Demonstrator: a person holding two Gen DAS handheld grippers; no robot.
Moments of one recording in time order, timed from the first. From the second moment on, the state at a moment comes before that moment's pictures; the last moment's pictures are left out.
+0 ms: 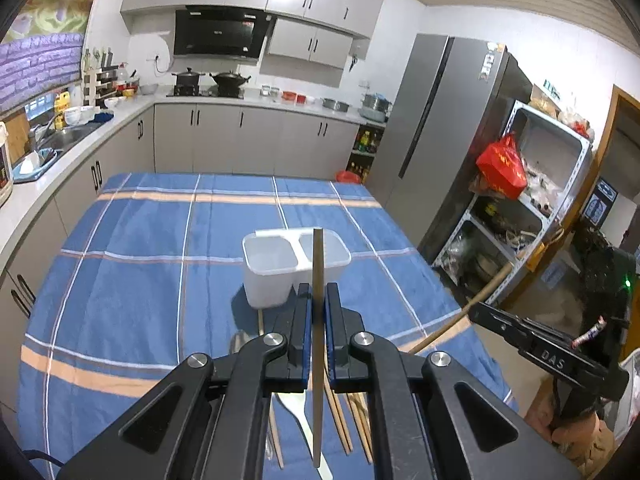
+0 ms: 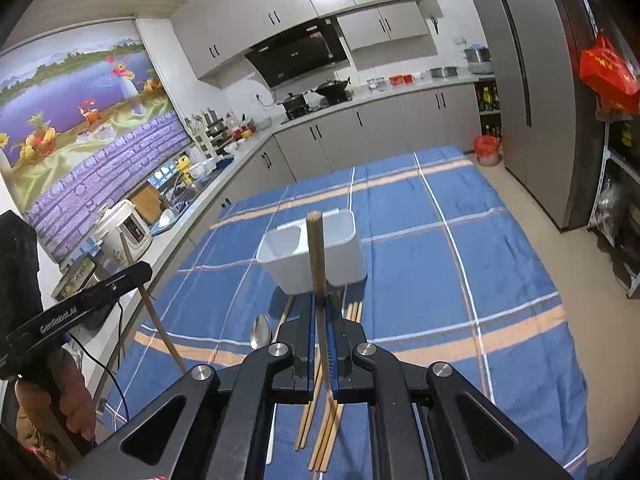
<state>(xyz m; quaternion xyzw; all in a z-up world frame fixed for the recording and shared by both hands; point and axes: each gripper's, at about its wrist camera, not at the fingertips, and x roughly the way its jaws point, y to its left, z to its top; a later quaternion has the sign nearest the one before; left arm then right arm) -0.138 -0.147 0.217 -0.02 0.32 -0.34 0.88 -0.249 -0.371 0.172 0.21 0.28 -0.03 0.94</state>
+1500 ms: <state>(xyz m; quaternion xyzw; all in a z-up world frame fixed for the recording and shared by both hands) -0.019 -0.172 0.176 -0.07 0.37 -0.36 0.85 -0.085 -0.457 0.017 0.22 0.49 -0.14 0.83</state>
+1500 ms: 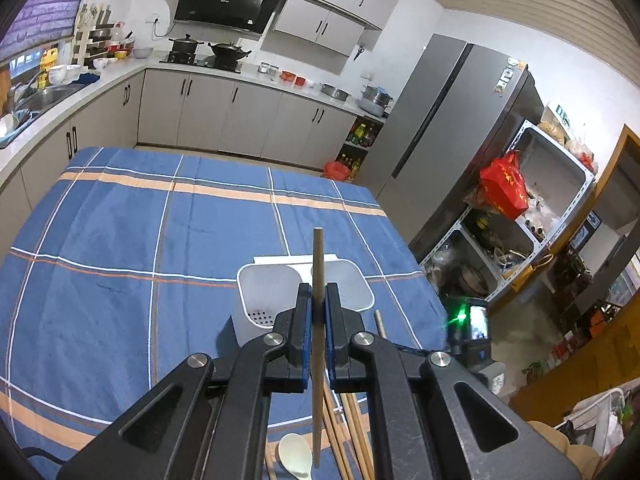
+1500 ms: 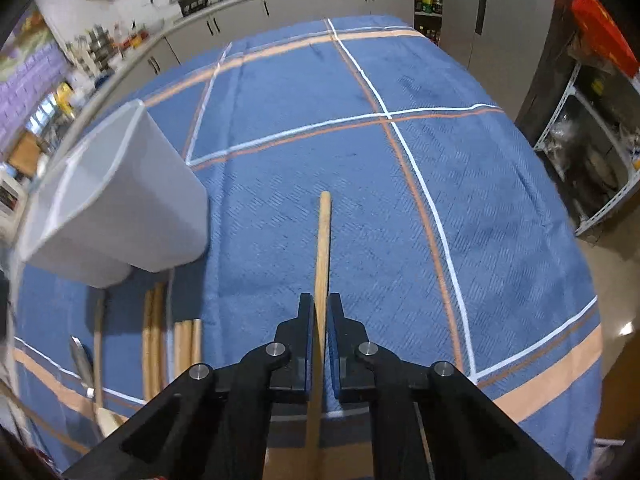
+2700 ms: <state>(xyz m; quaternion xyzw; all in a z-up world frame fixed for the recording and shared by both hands) -0.026 -0.165 0.269 -0.07 0.26 -0.35 0.90 -0.136 -0.401 0.237 0.18 0.24 -0.07 0.95</state>
